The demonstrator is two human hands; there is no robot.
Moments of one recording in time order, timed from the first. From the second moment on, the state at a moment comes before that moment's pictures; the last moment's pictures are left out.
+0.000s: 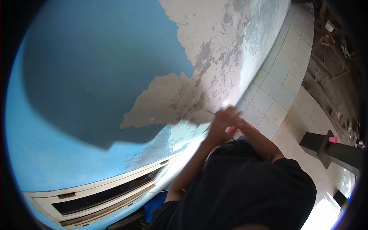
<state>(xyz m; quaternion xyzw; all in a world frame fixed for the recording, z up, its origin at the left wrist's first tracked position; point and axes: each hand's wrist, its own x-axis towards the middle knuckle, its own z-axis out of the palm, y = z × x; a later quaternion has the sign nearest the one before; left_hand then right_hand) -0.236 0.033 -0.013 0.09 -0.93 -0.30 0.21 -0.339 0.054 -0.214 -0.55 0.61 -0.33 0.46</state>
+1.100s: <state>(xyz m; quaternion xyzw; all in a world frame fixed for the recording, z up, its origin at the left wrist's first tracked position) -0.276 0.078 -0.038 0.00 -0.90 -0.38 0.22 -0.356 0.016 -0.180 -0.56 0.72 0.02 0.41</state>
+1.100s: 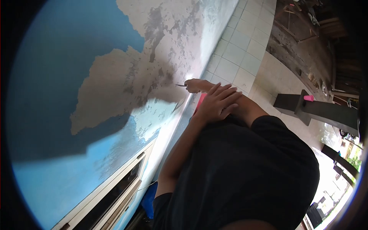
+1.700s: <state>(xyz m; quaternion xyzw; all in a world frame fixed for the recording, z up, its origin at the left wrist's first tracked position) -0.096 -0.020 0.111 0.24 -0.79 0.10 0.55 -0.378 0.038 -0.030 -0.31 0.55 -0.52 0.57</state>
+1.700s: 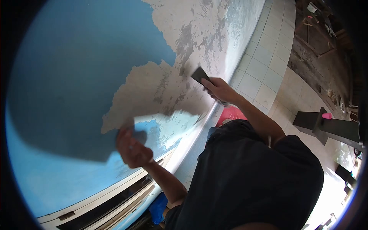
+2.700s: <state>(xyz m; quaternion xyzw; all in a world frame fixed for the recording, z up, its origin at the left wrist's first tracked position) -0.047 -0.040 0.103 0.23 -0.74 0.39 0.50 -0.359 -0.024 0.011 -0.38 0.64 -0.55 0.37</state>
